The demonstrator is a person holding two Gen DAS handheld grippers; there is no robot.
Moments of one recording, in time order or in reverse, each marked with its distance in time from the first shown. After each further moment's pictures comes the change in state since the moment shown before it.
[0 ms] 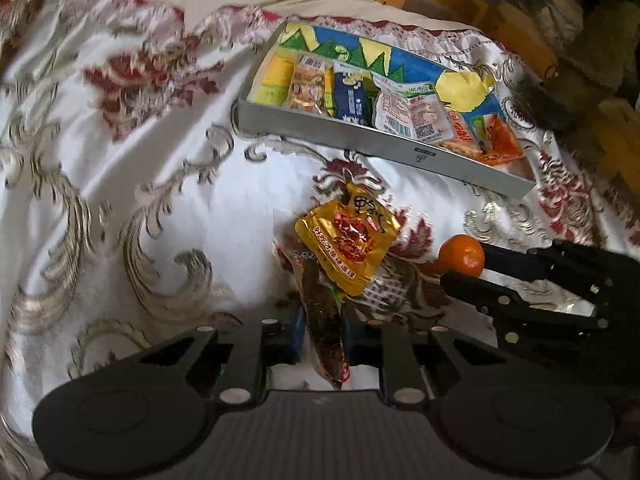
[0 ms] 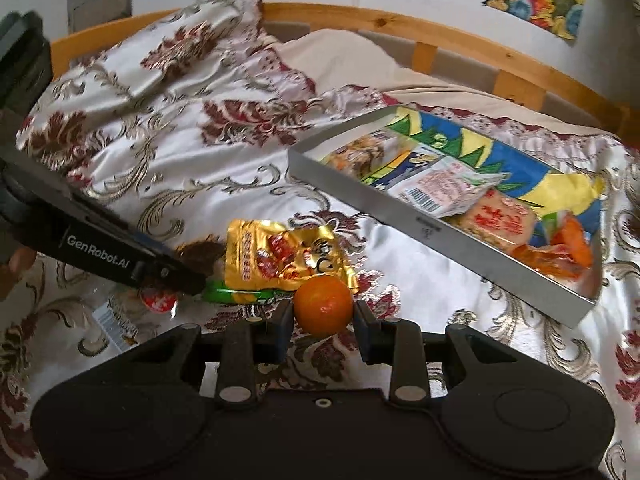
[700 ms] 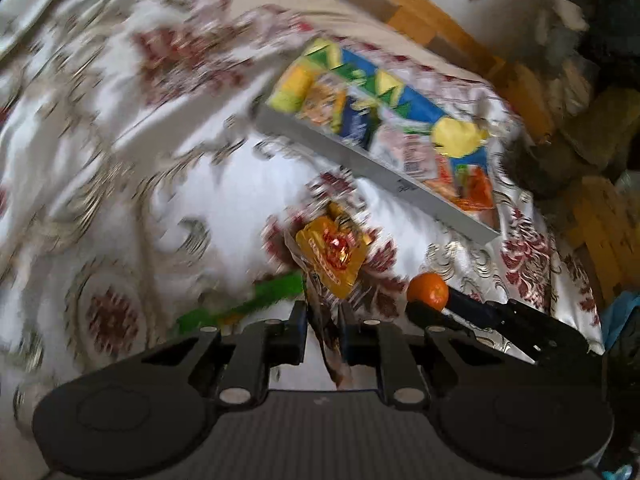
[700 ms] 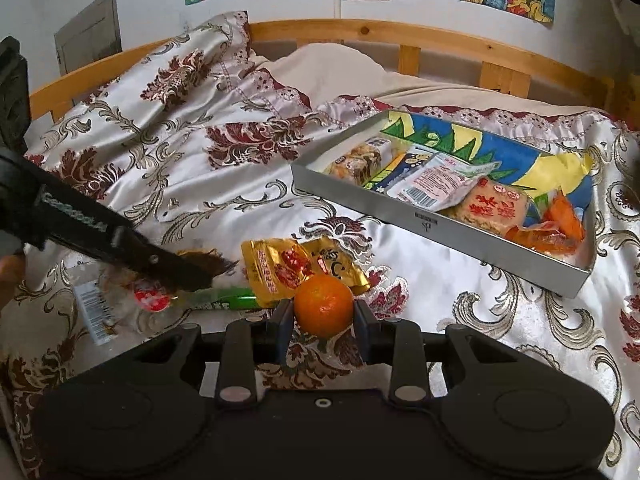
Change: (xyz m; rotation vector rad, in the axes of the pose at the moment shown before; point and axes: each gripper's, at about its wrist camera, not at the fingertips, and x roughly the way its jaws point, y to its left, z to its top) left arm -0.038 0.013 -0.011 -0.241 -0.026 -0.094; right arm -0.019 0.000 -0.004 0.082 -0.023 0.045
